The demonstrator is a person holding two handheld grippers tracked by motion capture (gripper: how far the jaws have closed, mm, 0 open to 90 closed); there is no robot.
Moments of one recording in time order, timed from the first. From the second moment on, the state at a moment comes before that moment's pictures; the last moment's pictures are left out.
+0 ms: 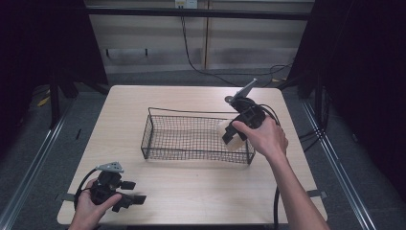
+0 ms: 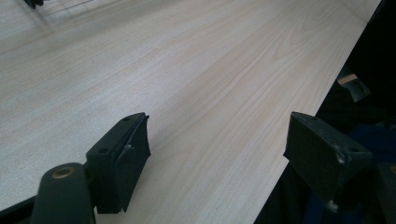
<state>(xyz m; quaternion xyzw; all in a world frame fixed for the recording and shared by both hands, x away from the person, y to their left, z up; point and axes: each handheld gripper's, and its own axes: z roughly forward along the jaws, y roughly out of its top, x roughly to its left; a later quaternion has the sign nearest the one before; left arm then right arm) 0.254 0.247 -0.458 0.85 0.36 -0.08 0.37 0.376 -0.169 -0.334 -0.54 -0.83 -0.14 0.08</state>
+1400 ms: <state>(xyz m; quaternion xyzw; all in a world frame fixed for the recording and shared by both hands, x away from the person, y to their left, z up) 0.254 0.247 -0.459 0.85 0.36 -0.08 0.37 0.399 -0.185 -0.383 -0.65 -0.75 -0.11 0.07</state>
